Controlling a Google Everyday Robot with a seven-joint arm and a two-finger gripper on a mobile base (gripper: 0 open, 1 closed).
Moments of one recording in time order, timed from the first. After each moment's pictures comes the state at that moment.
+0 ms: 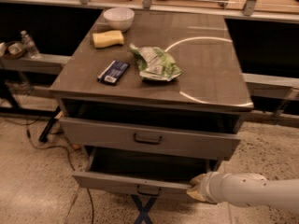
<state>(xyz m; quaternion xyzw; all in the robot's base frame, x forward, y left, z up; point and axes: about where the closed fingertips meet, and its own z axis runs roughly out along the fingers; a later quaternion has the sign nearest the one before) 0.453 -0.181 0.449 -0.47 0.84 0.05 0.26</state>
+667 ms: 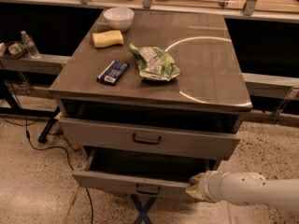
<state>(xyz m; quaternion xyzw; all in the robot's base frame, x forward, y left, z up) 0.453 -0.174 0.447 -0.47 0.84 0.06 0.26</state>
